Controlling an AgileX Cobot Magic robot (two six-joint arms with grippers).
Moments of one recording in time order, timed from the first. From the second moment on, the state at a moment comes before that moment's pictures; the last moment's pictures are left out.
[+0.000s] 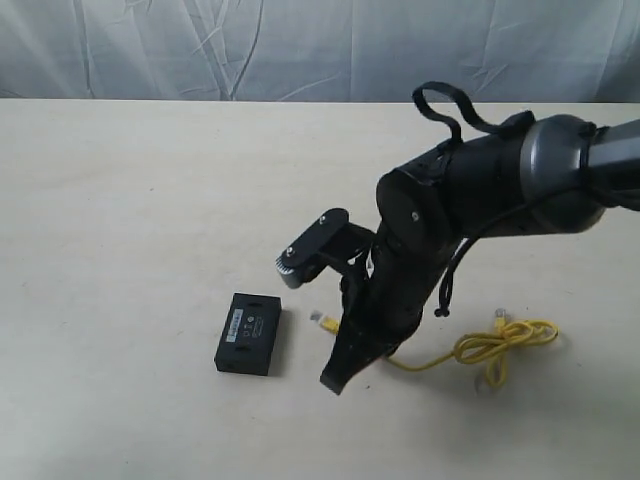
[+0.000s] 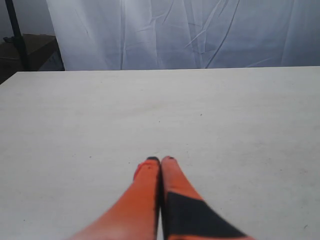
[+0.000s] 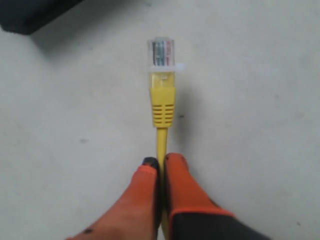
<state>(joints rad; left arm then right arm) -0.02 0.01 0.00 -0.05 0.29 0.06 0.77 1.83 -1.01 0.11 0.66 -0.32</state>
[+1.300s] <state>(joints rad) -0.02 0.01 0.00 -0.07 0.22 0.06 0.90 1.84 -0.98 0.25 0.55 -0.41</state>
